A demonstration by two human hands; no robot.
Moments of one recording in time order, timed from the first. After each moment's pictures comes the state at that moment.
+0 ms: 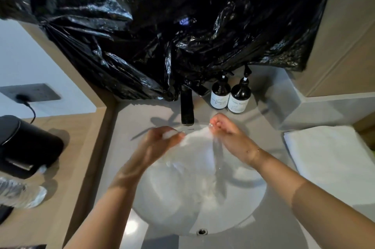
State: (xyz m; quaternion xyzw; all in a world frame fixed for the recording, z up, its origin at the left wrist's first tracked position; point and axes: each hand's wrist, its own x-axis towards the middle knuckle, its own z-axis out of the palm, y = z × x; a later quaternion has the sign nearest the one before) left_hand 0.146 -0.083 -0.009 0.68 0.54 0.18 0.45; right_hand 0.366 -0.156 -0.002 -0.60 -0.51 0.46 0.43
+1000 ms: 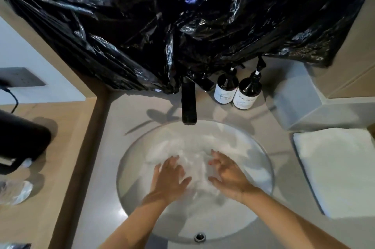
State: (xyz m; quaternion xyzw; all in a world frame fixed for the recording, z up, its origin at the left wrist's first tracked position) left_hand 0.153 -0.135 -0.149 0.81 0.52 -0.11 0.27; right_hand 0.366 -0.195 -0.162 -0.67 -0.66 0.33 0.08
